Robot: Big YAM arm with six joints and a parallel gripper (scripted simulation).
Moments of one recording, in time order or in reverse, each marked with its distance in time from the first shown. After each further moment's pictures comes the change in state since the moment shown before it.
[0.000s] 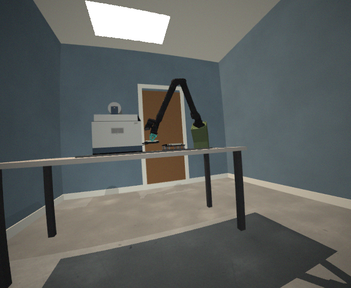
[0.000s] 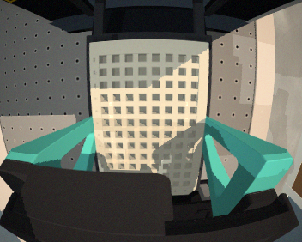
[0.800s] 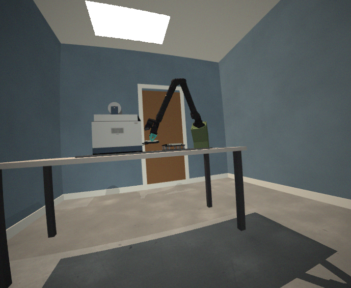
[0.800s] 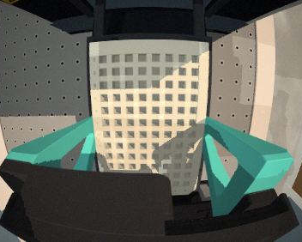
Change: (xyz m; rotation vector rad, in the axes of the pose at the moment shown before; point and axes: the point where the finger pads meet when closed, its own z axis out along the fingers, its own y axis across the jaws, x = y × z) arm -0.001 0.000 0.000 0.000 -0.001 0.000
